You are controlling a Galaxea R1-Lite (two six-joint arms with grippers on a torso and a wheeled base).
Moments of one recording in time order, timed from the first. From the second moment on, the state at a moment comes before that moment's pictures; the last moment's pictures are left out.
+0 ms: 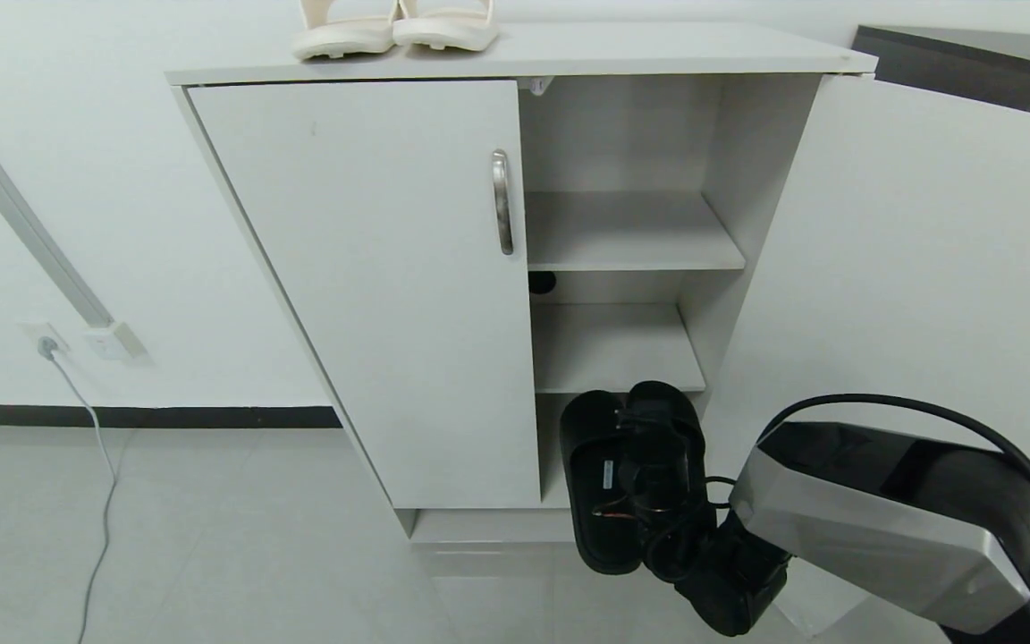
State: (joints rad) left arm 0.00 0.00 0.00 0.00 -0.08 0.00; right arm 0.70 2.49 -1.09 -1.22 -0.67 0.16
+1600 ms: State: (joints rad) left arm 0.00 0.00 0.00 0.00 -0.08 0.00; right arm 0.68 2.50 -1.09 -1.27 -0.67 0.11
